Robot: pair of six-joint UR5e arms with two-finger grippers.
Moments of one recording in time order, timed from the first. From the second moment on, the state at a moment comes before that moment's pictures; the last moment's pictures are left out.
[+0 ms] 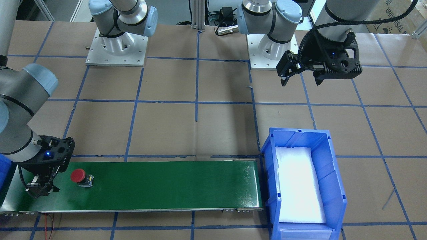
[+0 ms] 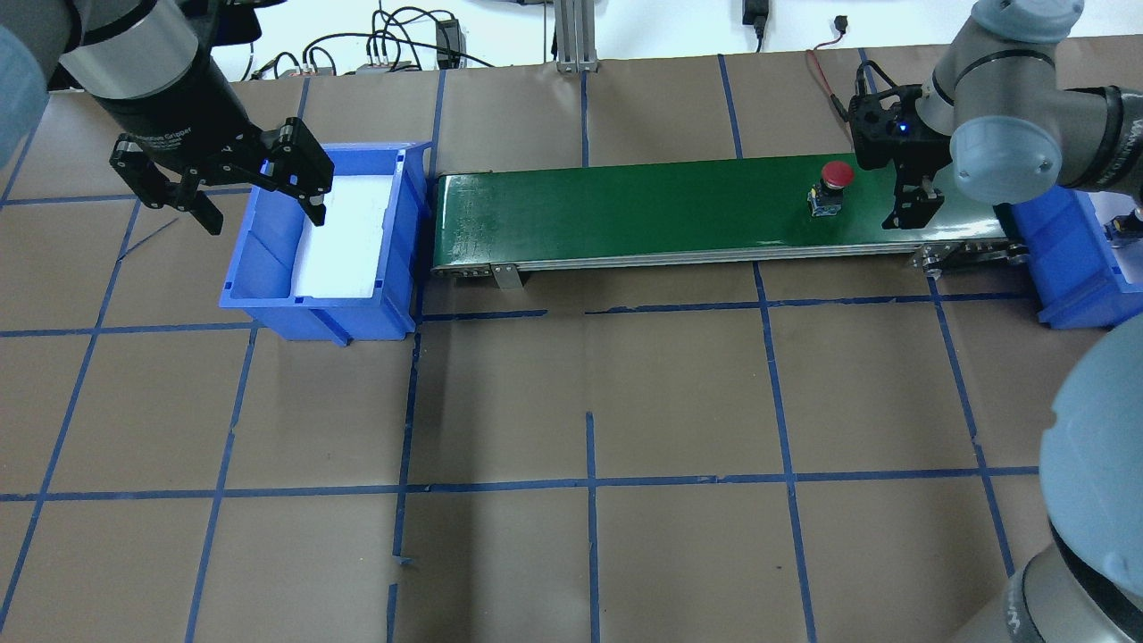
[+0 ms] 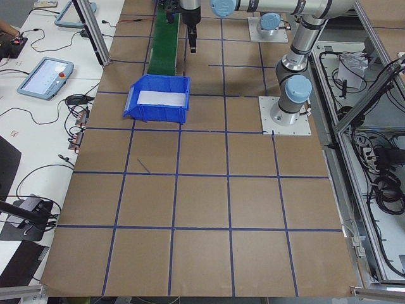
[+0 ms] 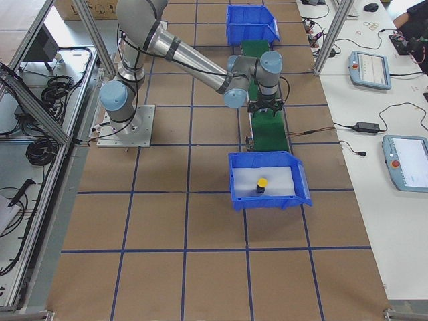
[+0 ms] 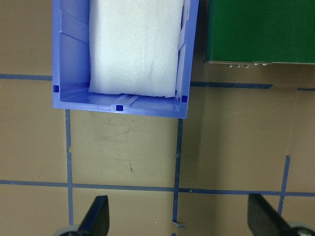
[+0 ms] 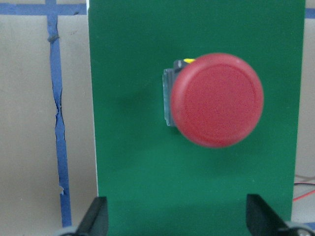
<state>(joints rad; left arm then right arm) -1.52 -1.58 -1.52 -1.66 1.58 0.00 1.32 -1.14 1.65 -2.17 -1.54 -1.82</state>
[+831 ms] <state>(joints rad) -1.52 -1.58 -1.52 -1.66 1.58 0.00 1.33 -1.14 1.65 -2.16 -1.54 -1.83</state>
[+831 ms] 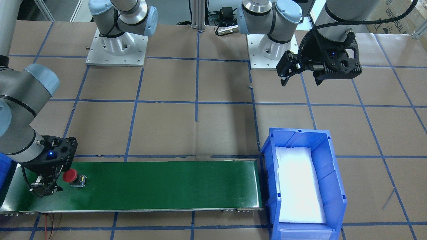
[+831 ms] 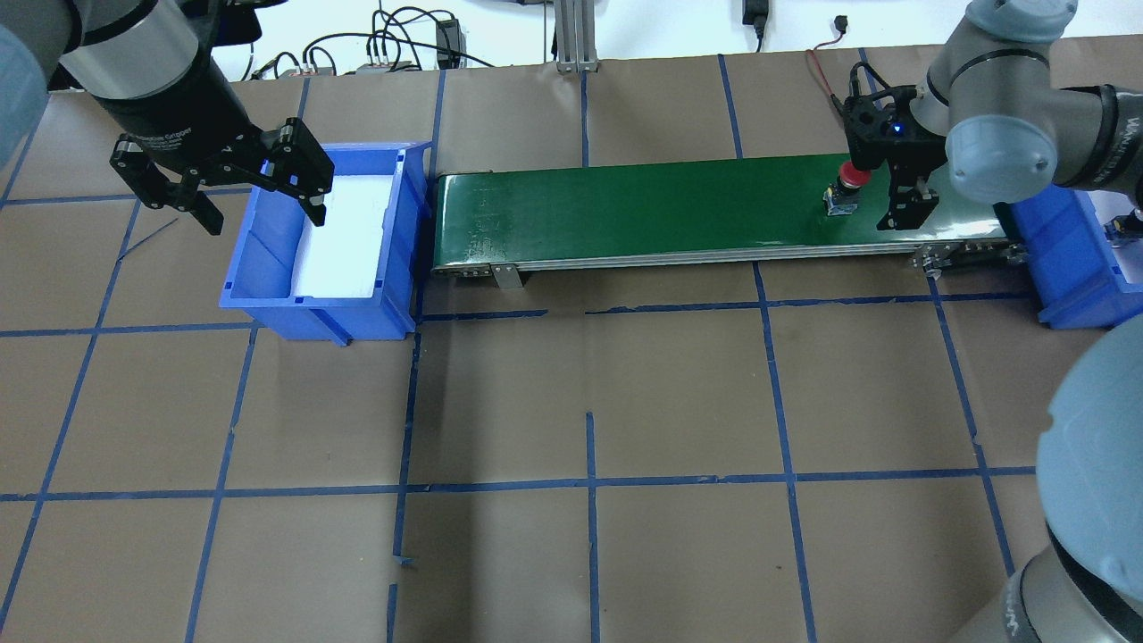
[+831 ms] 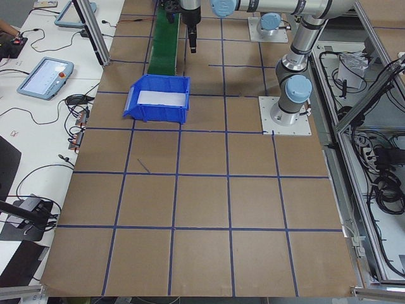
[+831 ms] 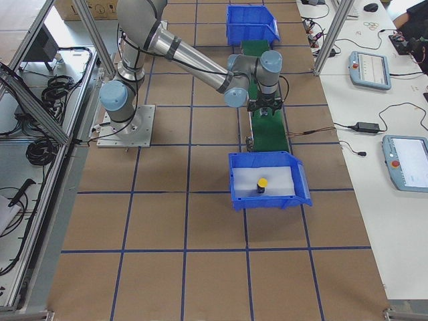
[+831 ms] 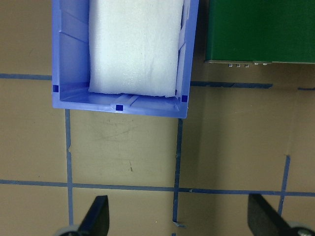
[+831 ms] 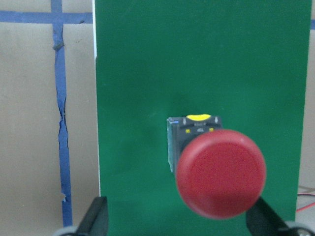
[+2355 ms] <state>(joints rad) -1.52 -1.58 -1.52 -1.67 1.58 -0.01 1.33 -1.12 1.65 -2.17 -1.54 -1.84</state>
